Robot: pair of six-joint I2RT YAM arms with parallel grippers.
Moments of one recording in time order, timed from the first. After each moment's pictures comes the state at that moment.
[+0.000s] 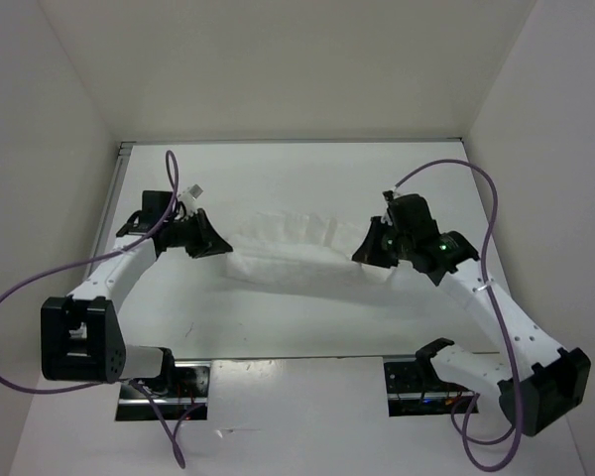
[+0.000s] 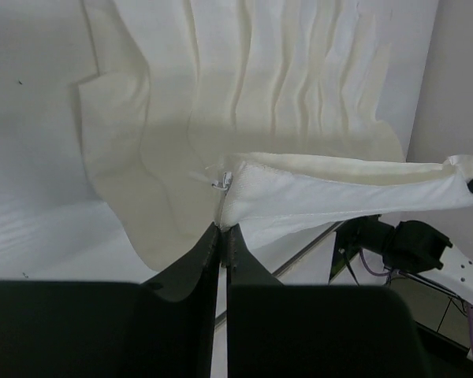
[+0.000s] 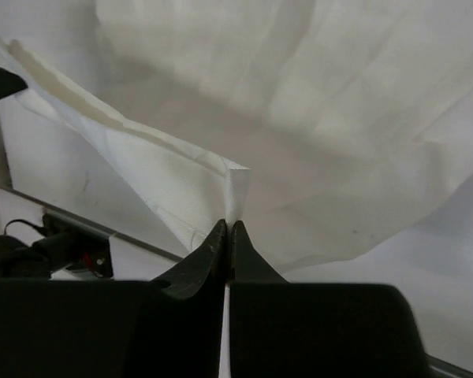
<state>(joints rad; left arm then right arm) -0.01 1.35 0.87 -0.43 0.68 -0.44 0.44 1.07 0.97 -0.72 -0.16 0.61</state>
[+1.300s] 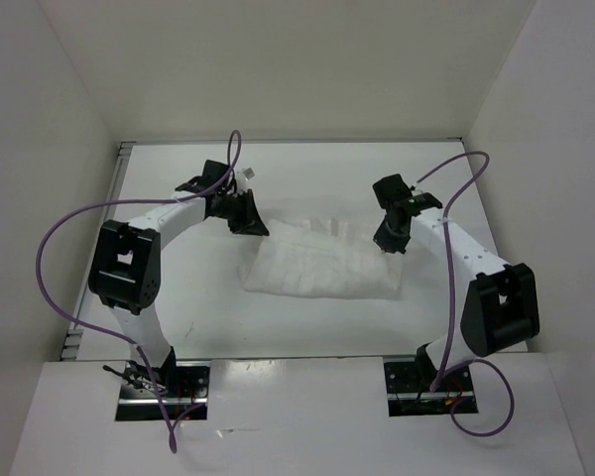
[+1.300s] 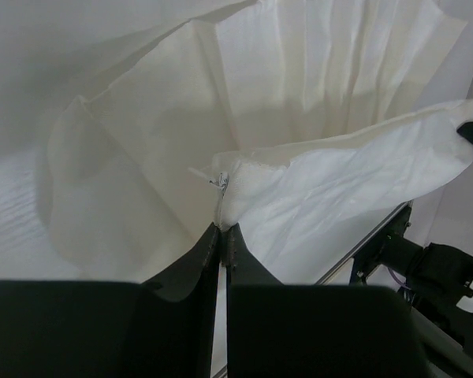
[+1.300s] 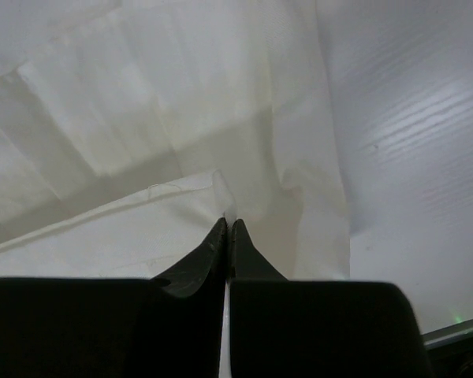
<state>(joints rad) -0.25 1.82 1.29 -0.44 0.59 -0.46 0.31 1.46 1.11 -0.86 0.29 0.89</state>
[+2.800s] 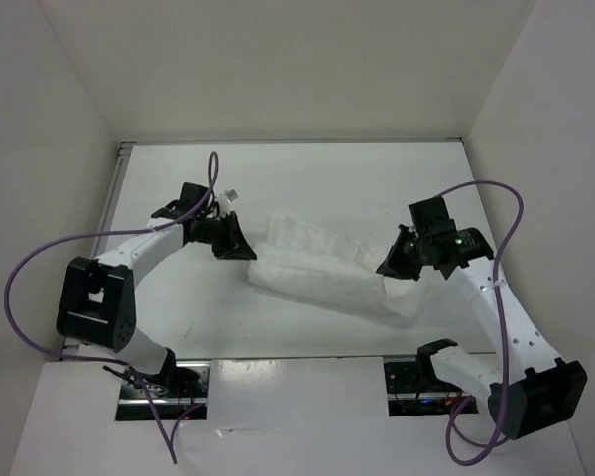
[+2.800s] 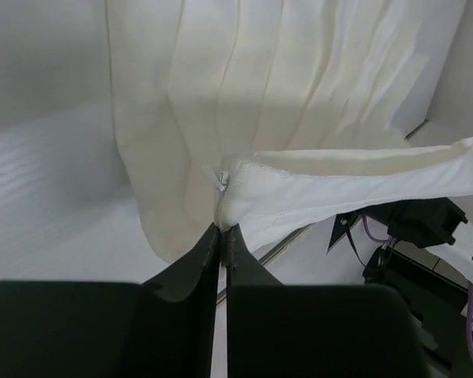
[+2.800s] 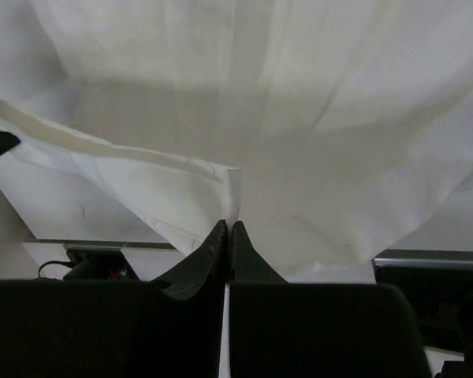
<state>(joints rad) -0.21 1.54 0.97 -0.49 0.66 -0.48 0.27 1.05 1.00 -1.00 -0.16 0.76</state>
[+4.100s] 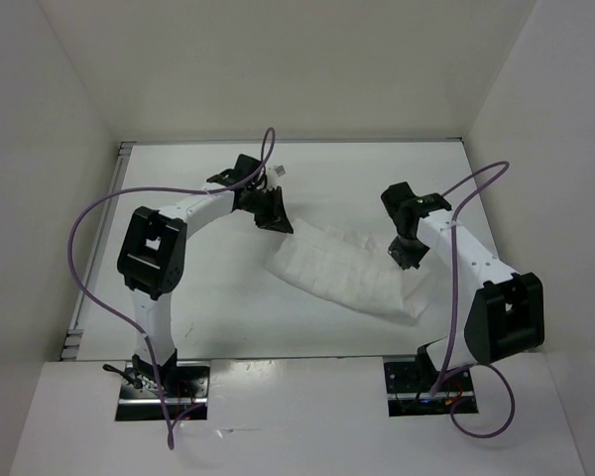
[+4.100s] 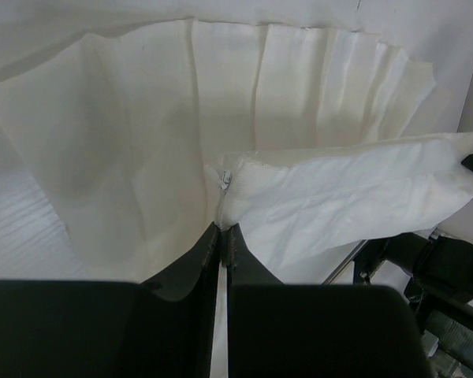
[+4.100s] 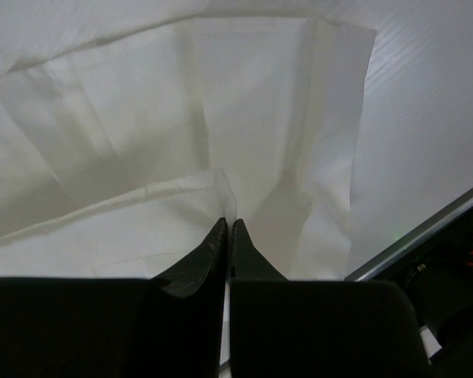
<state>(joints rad) -0.38 1.99 1.49 -0.47 0.59 -0.44 0.29 1.41 1.11 -1.15 0.37 1.06</state>
